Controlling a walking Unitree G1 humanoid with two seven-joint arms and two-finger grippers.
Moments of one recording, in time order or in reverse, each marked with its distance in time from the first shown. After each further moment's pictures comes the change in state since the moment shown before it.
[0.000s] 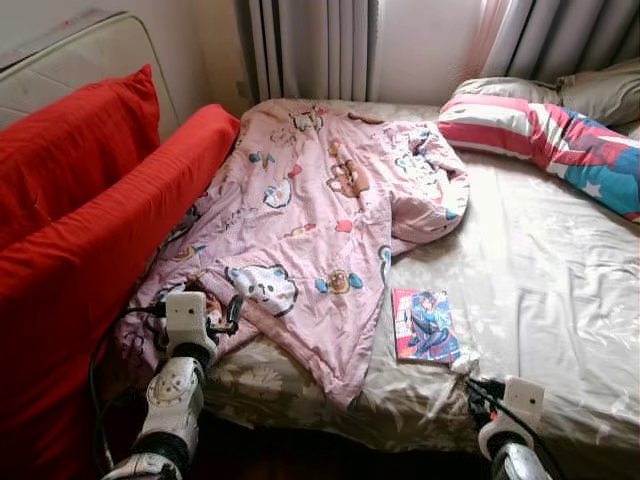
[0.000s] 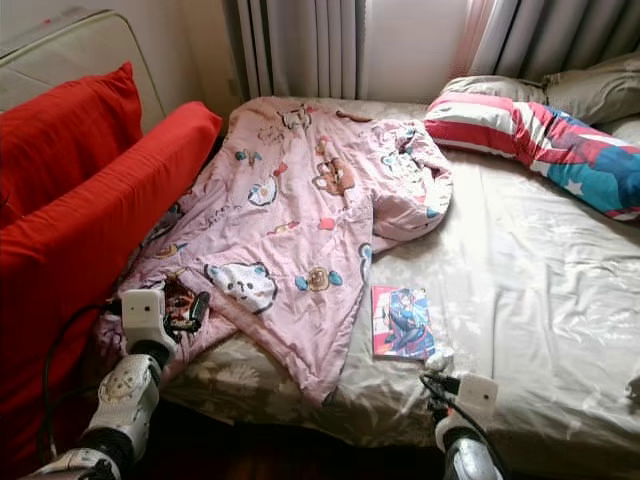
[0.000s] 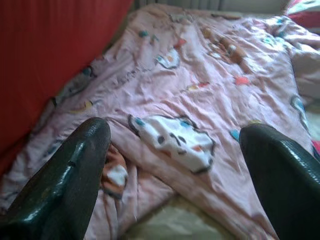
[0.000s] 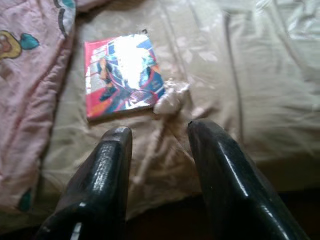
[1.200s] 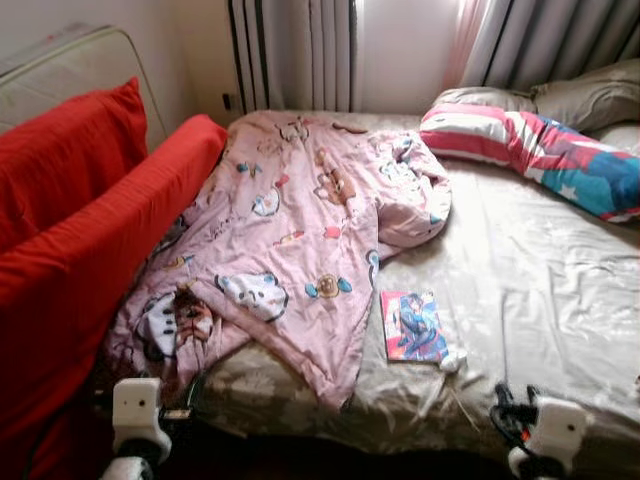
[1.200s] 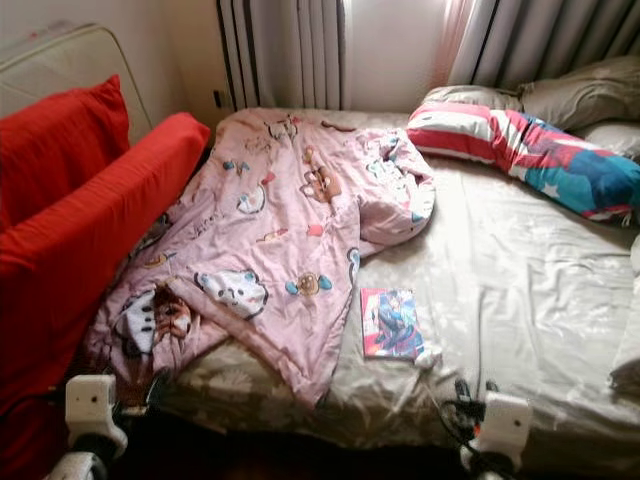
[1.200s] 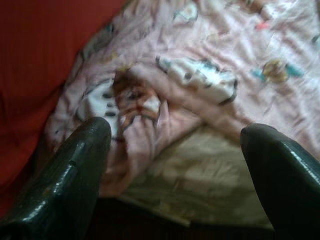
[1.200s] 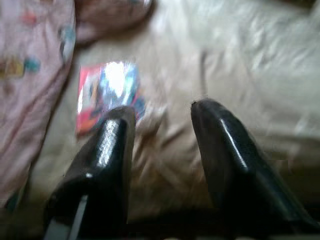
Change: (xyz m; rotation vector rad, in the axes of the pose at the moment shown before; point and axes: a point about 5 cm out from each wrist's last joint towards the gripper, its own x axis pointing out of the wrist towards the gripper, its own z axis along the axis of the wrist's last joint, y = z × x) left arm -0.086 0.045 -0.043 0.036 0.198 0.051; right arm -0.031 -0.016 0.000 -0.076 -0.136 -0.019
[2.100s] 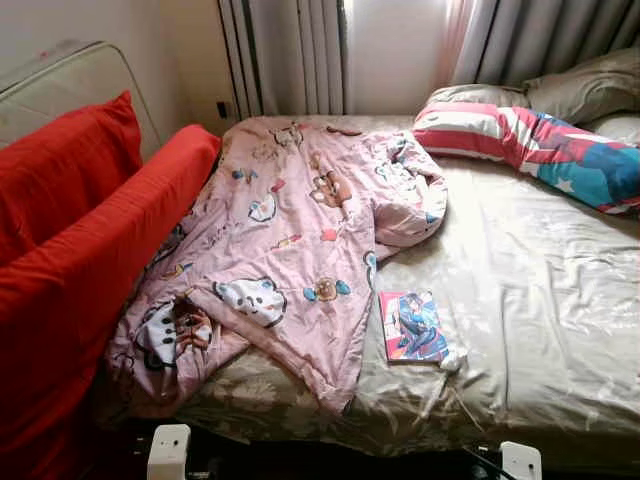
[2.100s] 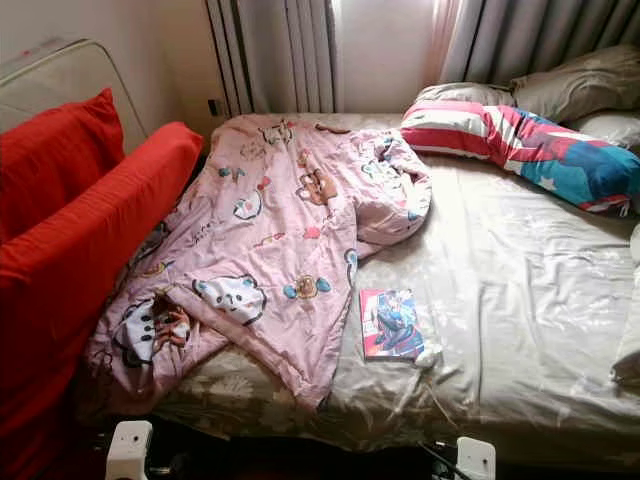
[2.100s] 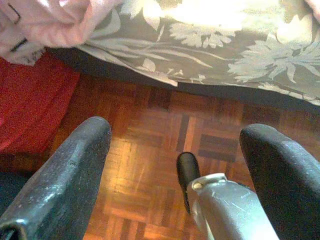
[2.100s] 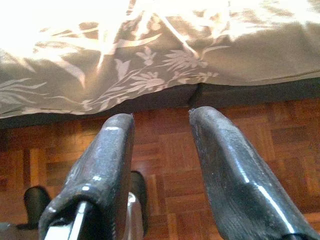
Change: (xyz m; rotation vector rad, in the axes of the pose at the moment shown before) left arm -0.010 -0.023 -0.079 -0.036 0.560 -0.019; right arm -0.011 0.004 -0.061 0.006 0.489 -0.010
